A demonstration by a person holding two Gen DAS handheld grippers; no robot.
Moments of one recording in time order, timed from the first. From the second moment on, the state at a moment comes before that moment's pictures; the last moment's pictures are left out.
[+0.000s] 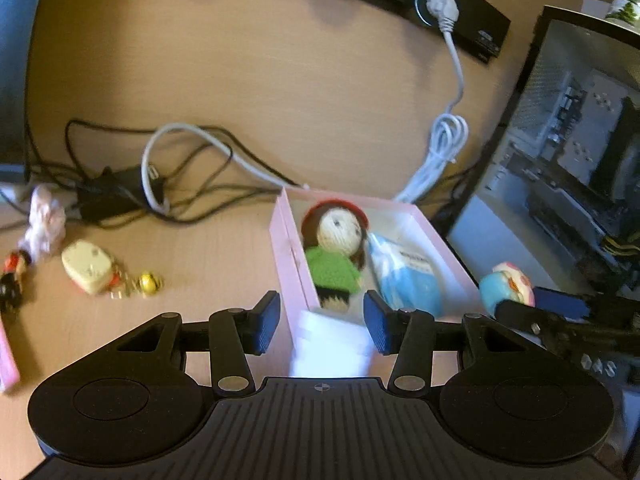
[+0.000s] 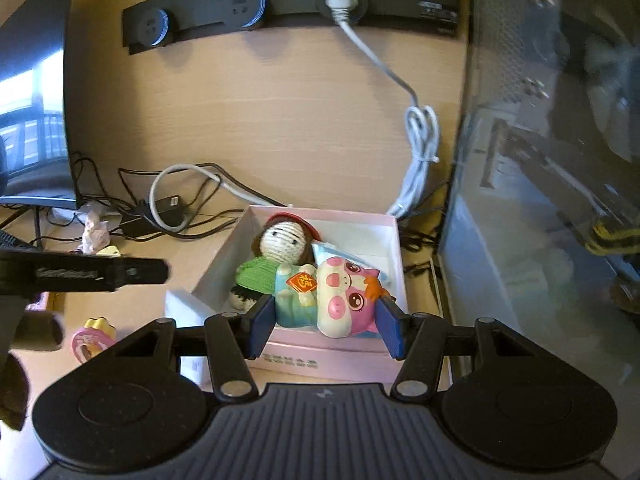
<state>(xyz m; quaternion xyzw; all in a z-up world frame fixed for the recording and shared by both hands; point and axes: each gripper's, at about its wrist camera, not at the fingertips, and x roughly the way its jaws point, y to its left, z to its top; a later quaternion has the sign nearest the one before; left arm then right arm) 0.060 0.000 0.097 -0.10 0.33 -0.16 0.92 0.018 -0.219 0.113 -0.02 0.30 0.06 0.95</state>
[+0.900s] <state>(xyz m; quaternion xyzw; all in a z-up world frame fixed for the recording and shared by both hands) 0.001 0.027 0.064 -0.06 0.41 -0.13 0.90 0.032 -0.188 0.111 -0.05 0.27 0.07 0.96</state>
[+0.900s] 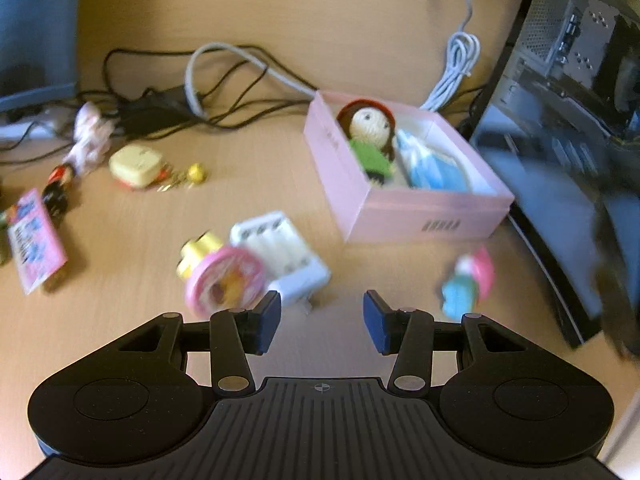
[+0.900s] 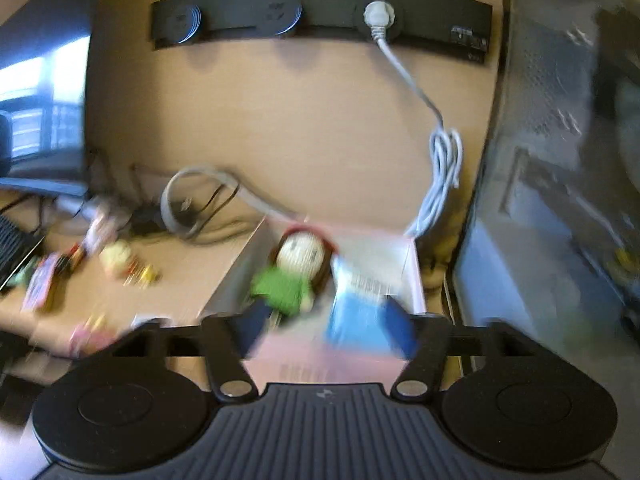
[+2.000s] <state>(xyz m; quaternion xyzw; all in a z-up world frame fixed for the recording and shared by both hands) -0.059 0.112 0.056 -0.14 0.44 -0.06 0.88 0.062 -0.149 0.101 -0.08 0.26 0.10 0.96</state>
